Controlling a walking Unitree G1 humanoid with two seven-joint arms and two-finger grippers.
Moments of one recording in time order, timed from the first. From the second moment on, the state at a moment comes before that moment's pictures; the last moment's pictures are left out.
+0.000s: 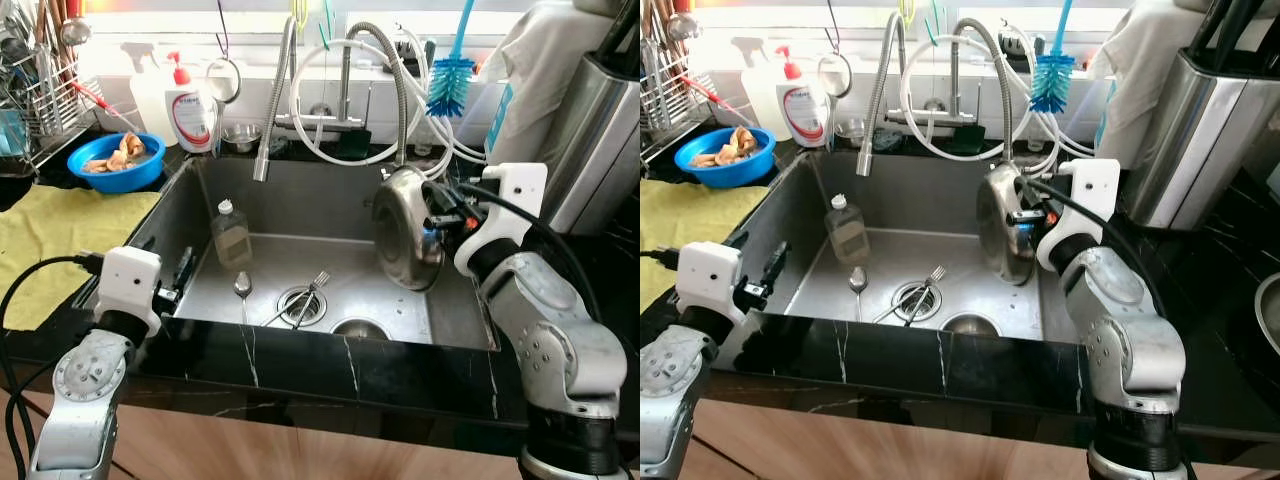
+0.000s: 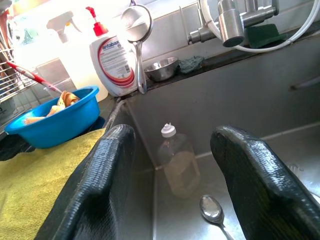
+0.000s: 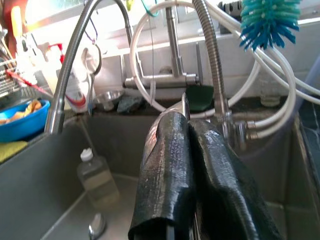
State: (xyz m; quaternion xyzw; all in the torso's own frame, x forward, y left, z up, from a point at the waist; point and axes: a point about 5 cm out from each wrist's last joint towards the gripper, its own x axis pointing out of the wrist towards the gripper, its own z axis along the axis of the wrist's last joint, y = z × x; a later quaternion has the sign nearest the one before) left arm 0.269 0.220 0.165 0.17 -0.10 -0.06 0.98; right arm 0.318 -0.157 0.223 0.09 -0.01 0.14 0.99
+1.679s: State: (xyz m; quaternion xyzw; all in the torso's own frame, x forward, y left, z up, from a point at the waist) left arm 0.274 0.215 0.165 0.15 -0.10 -0.07 0.98; right arm 0.393 -0.148 0.156 0.11 0.13 0.13 0.98
